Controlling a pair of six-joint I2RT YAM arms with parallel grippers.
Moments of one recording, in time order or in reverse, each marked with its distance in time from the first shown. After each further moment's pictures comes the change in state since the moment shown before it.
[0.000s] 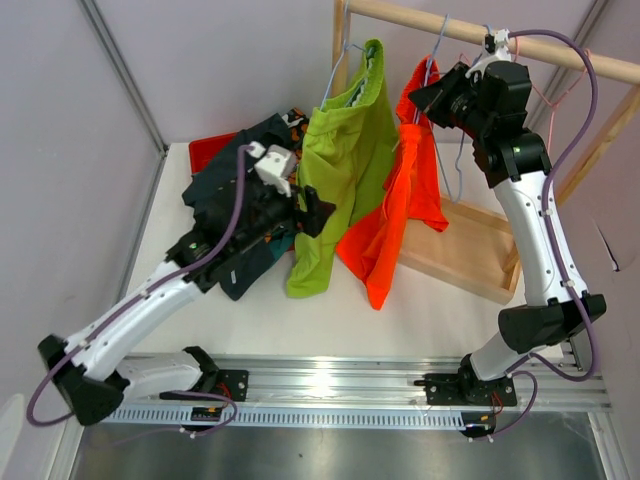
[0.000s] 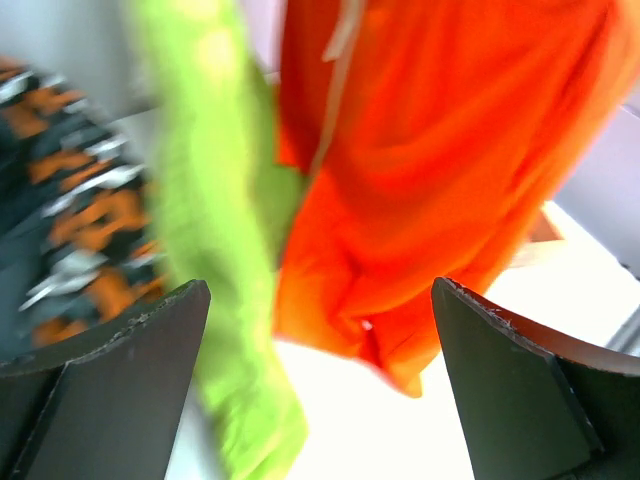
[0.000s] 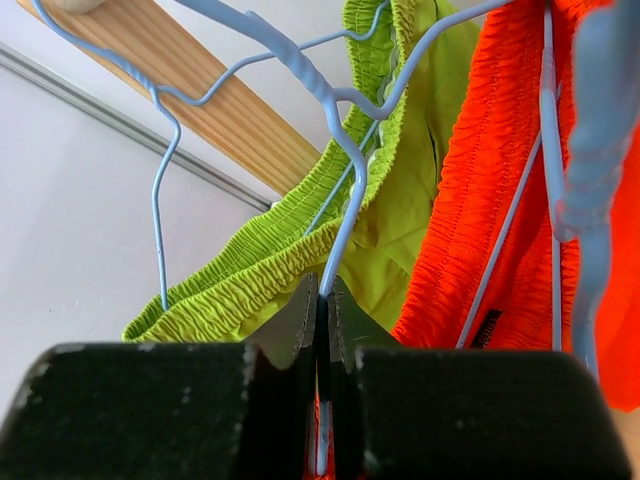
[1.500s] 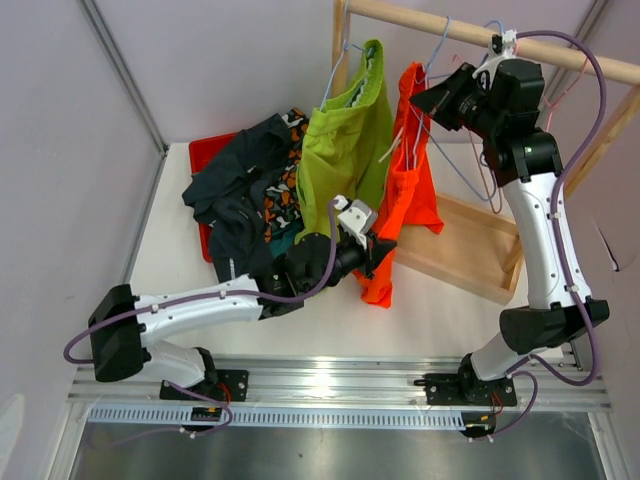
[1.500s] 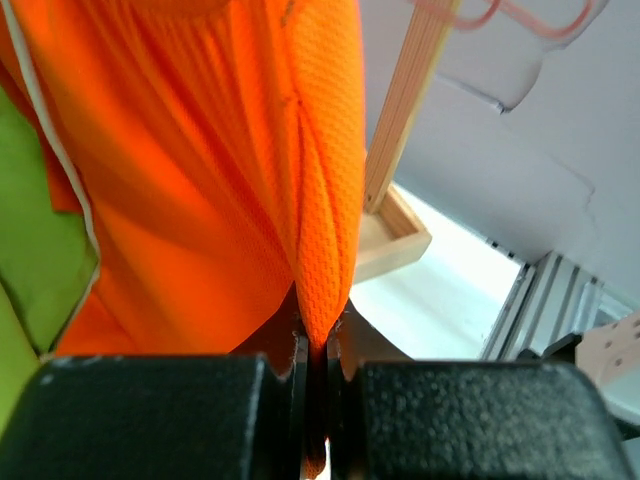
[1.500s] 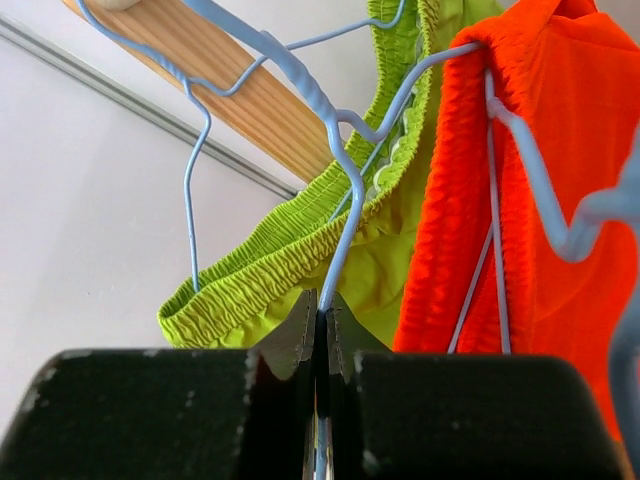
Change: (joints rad) left arm -0.415 0.283 -0.116 0.521 -0.149 -0.034; right arm -0.039 -0.008 0.038 -0.067 -0.117 0.038
